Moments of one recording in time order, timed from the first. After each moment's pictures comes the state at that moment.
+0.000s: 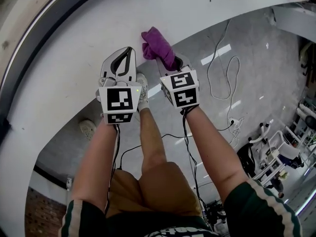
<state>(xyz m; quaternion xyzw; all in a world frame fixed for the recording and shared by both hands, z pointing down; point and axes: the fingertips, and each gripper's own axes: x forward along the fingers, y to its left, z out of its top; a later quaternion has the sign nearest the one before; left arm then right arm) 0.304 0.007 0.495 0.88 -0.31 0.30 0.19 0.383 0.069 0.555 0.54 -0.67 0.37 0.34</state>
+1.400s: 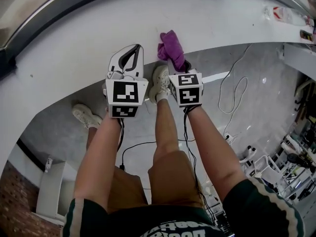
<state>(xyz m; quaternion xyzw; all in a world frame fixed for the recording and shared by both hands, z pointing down) 0.104 0.037 0.472 0.84 -0.41 0.27 0.24 0.219 0.094 0.555 0.50 -0.70 0.33 0.39</state>
